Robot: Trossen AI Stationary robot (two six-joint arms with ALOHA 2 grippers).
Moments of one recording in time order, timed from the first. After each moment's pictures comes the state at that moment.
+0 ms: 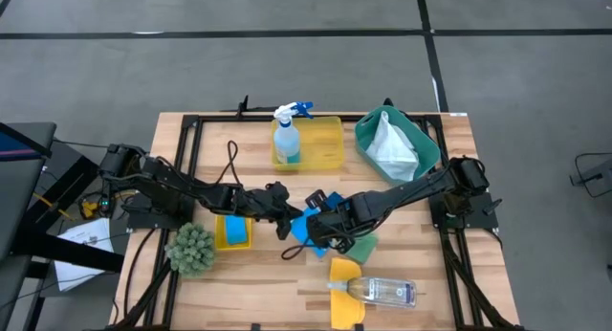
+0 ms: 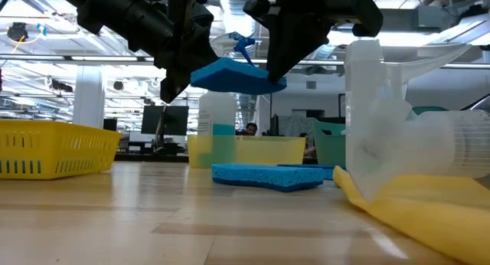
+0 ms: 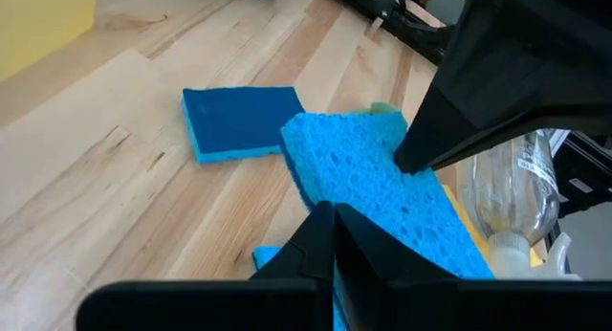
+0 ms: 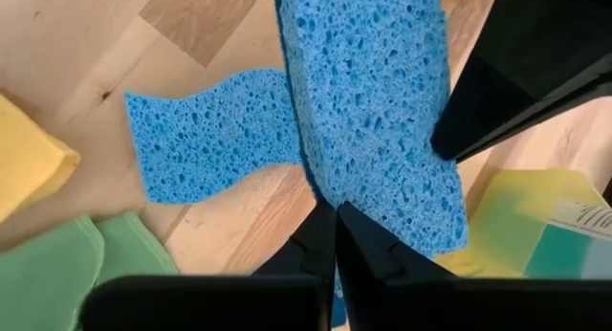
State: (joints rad) left arm -0.19 1.51 0.72 0.29 -0.22 -0.64; right arm 0.28 1.89 1.55 -0.83 0.32 -0.47
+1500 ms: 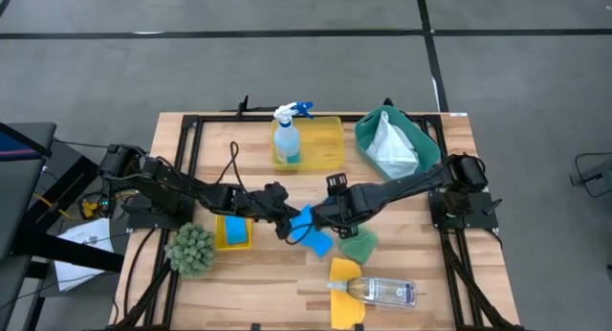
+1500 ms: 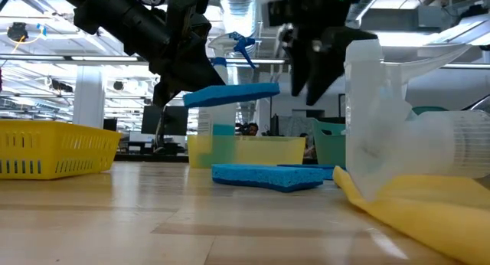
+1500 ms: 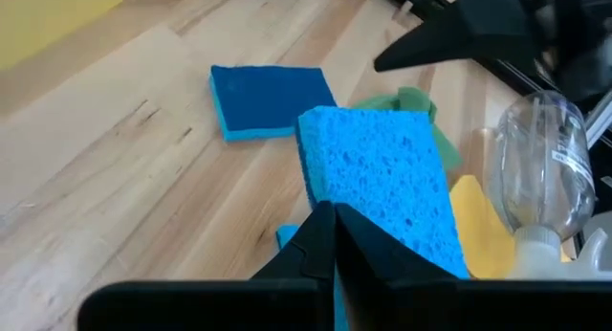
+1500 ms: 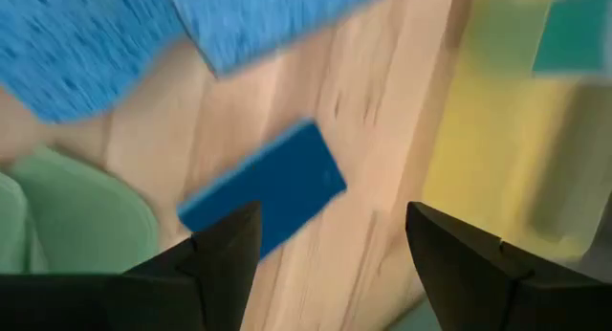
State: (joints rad) left arm -0.19 1.51 0.72 0.22 -0.26 -0.68; right arm 0.23 1.88 1.53 -1.07 0.45 -0.08
